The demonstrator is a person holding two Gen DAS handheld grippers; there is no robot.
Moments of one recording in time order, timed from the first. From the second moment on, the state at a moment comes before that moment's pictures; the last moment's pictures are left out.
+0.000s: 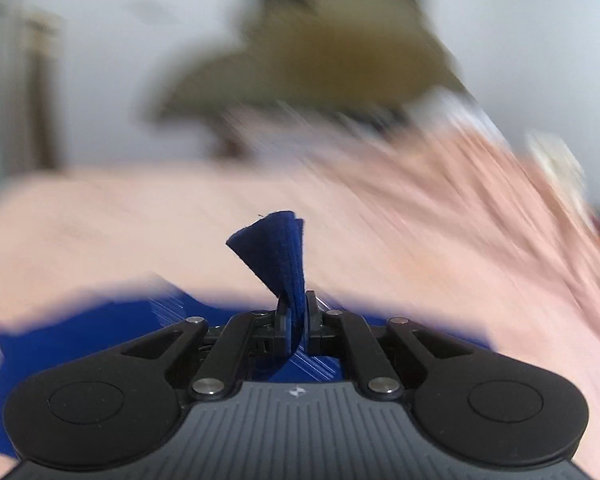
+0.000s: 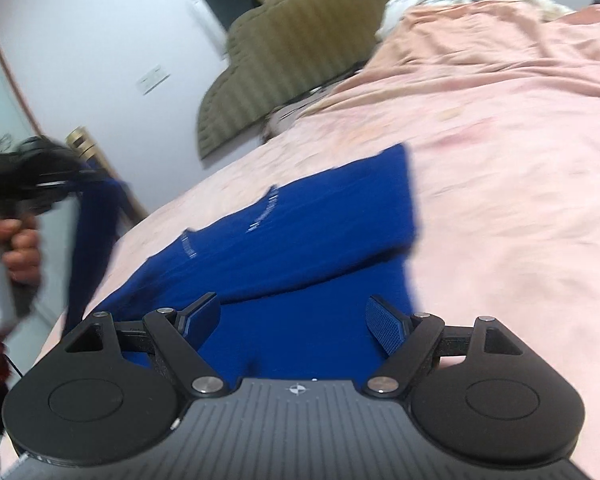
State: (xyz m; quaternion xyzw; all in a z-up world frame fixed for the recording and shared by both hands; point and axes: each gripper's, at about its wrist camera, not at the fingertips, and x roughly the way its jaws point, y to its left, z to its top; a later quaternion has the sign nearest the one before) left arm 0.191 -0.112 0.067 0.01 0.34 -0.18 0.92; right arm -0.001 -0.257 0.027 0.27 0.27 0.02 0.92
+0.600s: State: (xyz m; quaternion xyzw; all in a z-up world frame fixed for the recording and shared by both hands) left arm 0.155 0.007 0.073 0.02 0.30 -0.13 0.95; right arm 0.065 -0.282 0.032 0.24 0.26 0.03 0.94
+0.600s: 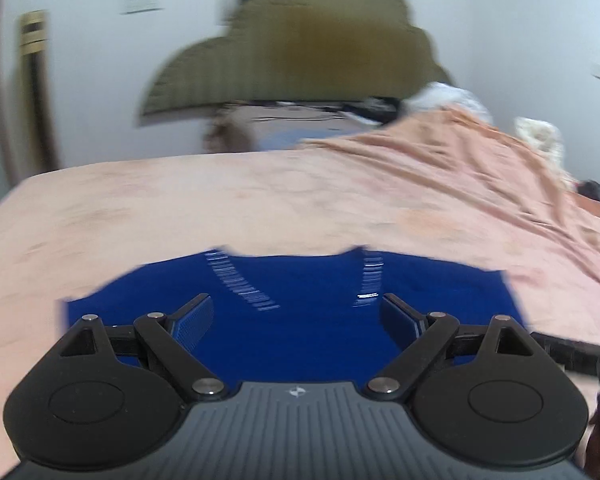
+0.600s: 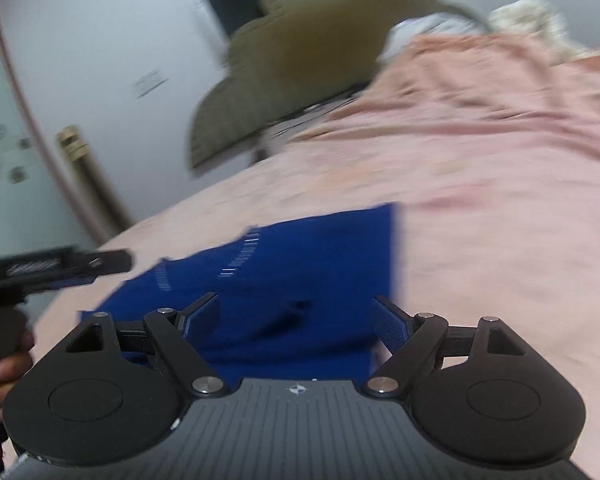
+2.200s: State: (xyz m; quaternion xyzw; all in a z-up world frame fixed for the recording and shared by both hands) left arm 0.091 0.190 0.007 -0.07 0.43 -0.03 0.90; right arm 0.029 -0.295 0.011 0.21 0.33 -0.03 0.92
